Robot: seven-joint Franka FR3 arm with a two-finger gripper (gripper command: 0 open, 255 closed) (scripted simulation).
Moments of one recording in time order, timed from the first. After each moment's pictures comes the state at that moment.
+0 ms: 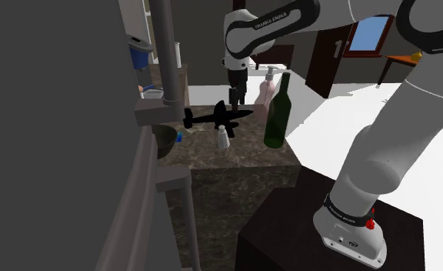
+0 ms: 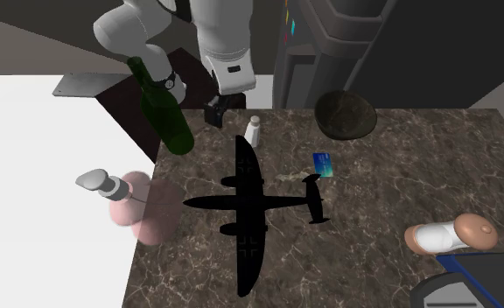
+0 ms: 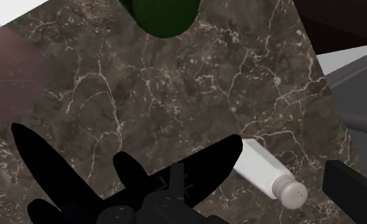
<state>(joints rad) 0.06 -0.17 -0.10 -2.14 -0.05 1.88 -0.35</state>
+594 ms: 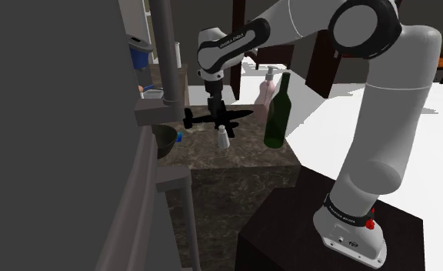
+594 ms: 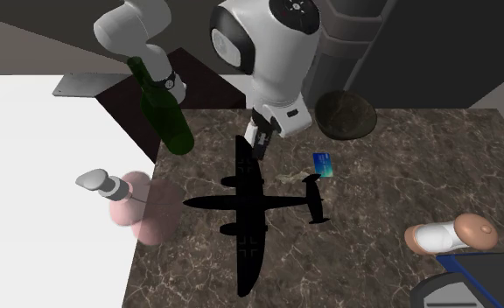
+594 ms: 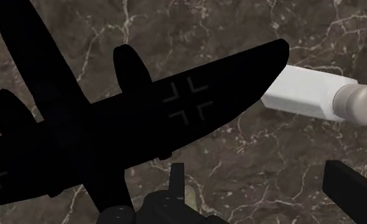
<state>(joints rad) 0.08 0.17 -0.09 -1.88 -0.03 1.97 -0.49</state>
